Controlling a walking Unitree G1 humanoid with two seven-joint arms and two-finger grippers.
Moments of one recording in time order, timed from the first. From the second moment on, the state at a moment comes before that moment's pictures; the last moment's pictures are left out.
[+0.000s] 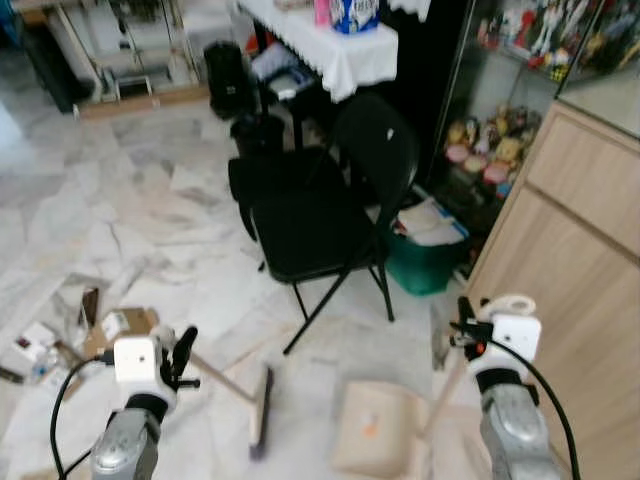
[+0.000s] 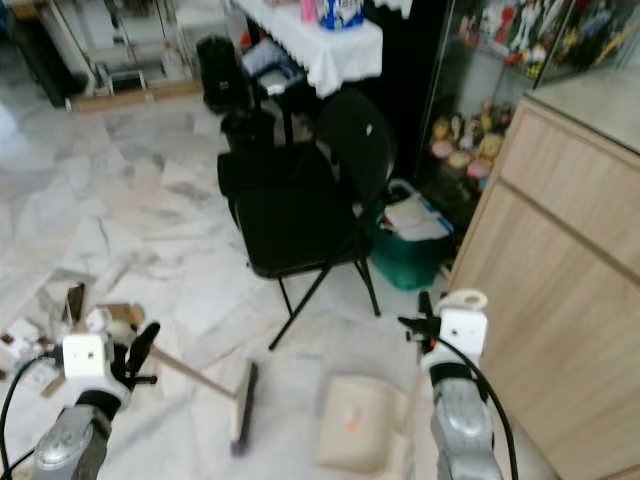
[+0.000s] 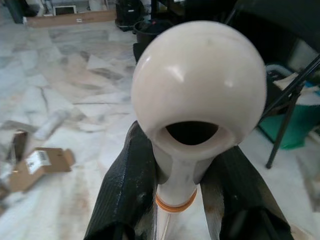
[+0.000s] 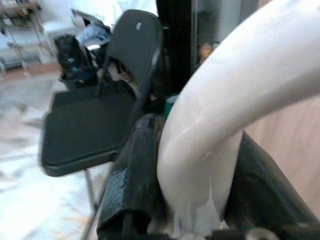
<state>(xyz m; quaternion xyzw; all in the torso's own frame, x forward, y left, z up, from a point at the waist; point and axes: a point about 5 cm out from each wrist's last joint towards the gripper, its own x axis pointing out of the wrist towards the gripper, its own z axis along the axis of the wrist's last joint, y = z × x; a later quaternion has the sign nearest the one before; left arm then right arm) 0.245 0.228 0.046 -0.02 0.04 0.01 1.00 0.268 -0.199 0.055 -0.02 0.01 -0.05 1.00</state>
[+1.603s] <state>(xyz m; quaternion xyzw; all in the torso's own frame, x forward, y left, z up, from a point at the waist) 0.241 0.220 0.048 -0.04 0.01 0.07 1.00 0.285 -0.189 0.082 -0.02 -0.02 0.00 1.00</state>
